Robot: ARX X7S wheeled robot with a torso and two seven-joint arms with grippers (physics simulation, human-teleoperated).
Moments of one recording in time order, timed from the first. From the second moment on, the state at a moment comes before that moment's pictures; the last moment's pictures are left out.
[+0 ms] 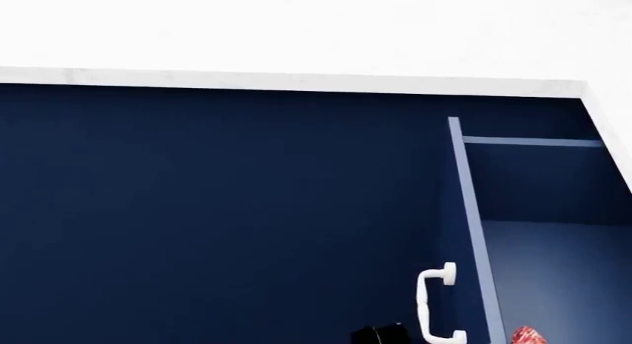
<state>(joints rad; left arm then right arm) -0.99 -0.02 1.58 -0.22 -0.66 -0.37 -0.21 -0.62 0.00 0.08 -1.05 -0.13 -0.37 0.17</state>
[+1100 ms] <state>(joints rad) -1.14 -0.51 1.30 0.11 -1.00 -0.14 -0.61 -0.58 0.00 0.05 -1.05 -0.03 -0.40 -0.04</state>
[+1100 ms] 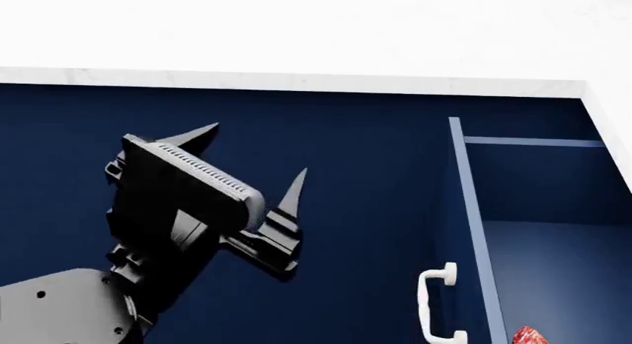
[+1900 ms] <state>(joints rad) -0.77 -1.12 1.17 0.63 -0.86 0.25 -1.00 -0.59 0.30 -0.01 -1.05 -0.01 -0.39 0.18</state>
